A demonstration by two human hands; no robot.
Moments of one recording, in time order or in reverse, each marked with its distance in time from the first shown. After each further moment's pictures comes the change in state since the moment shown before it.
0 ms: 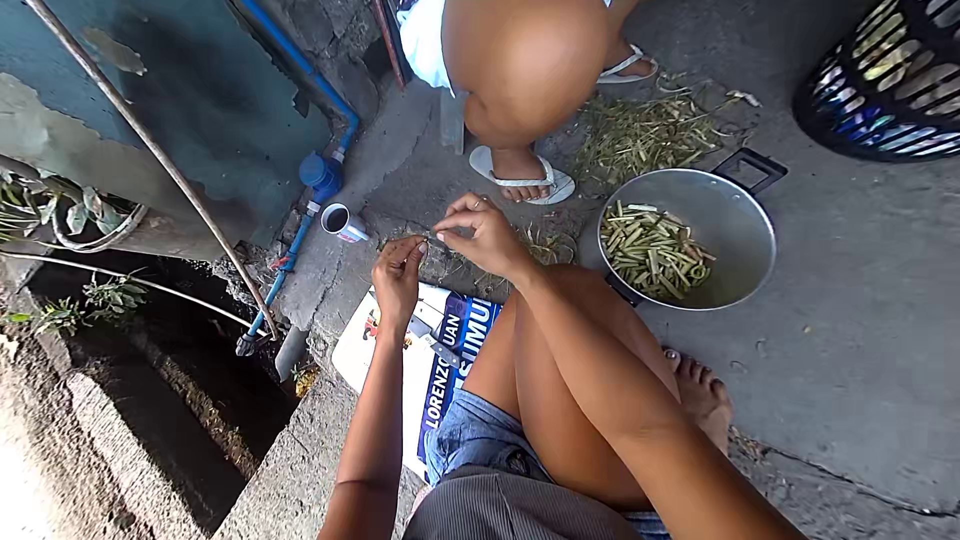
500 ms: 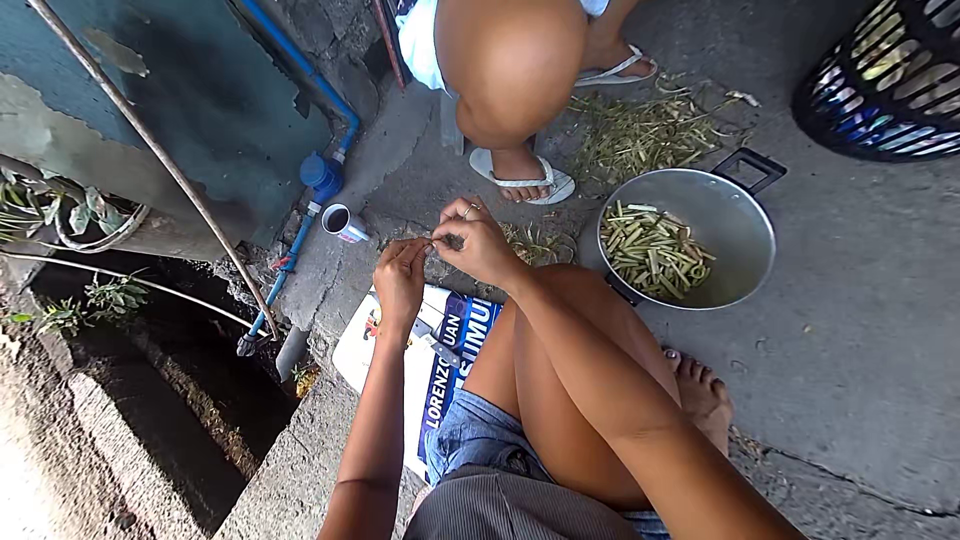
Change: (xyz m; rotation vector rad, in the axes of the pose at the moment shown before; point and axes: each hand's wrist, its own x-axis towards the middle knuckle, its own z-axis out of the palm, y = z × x) left_hand 0.001 0.012 -0.002 0.269 -0.040 0.090; right_hand -0.004 -0.001 0.013 -0.212 0.017 -0.144
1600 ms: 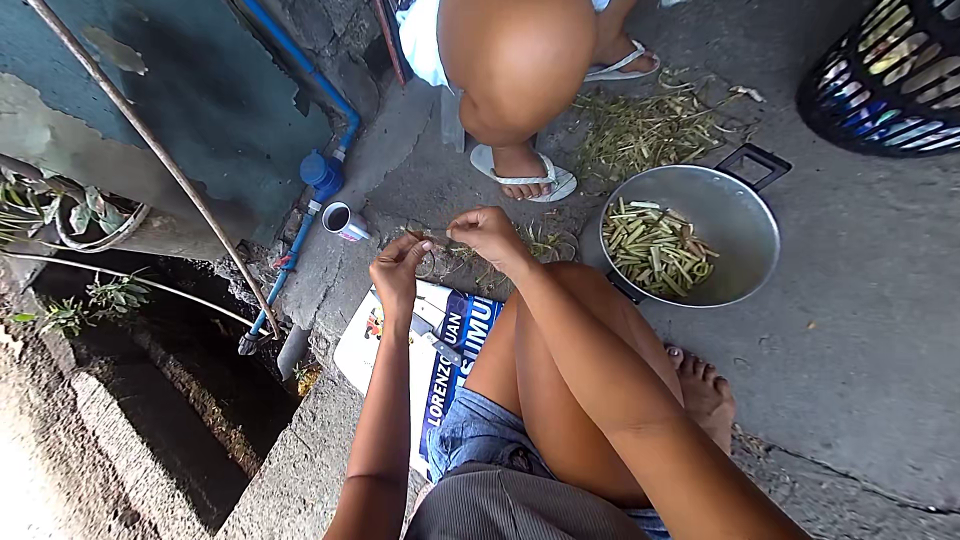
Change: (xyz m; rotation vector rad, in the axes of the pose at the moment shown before) left_hand -0.001 -0.005 0.008 -0.589 0.101 -0.313; right_hand 0.009 0.013 -0.007 0.350 -0.086 0.658
